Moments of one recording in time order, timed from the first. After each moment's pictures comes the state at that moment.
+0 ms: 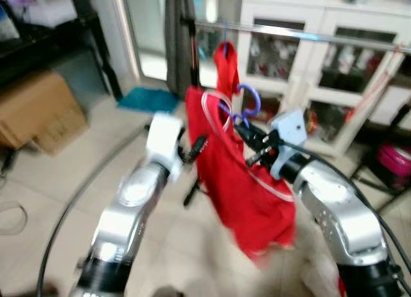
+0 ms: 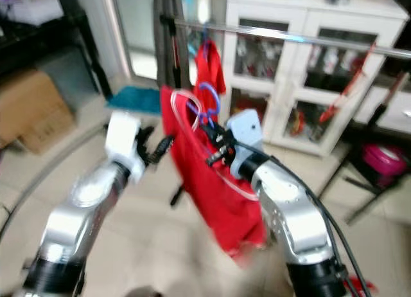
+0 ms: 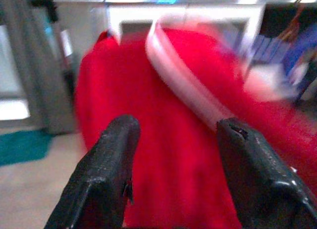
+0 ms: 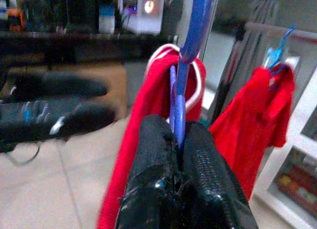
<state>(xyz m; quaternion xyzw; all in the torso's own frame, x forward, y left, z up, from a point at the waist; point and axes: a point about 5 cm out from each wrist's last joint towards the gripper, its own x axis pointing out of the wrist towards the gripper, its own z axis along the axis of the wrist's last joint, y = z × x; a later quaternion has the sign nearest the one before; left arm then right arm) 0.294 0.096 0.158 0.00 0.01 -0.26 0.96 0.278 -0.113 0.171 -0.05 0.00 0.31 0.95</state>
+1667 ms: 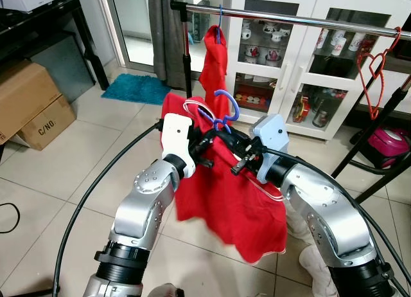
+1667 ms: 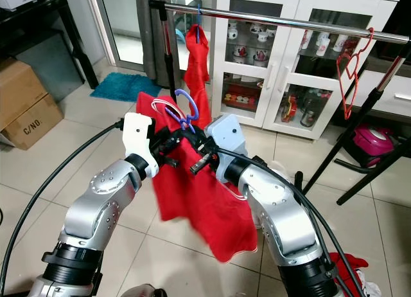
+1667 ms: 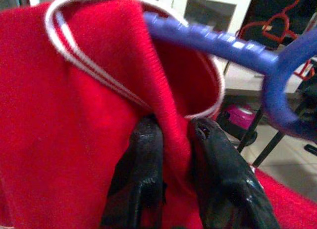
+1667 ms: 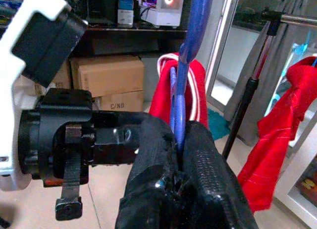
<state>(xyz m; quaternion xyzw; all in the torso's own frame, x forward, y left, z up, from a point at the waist) 0.302 0.083 0.143 -0.06 0.05 -0.24 0.97 0.273 -0.091 0.173 -0.06 -0.01 0.36 0.93</state>
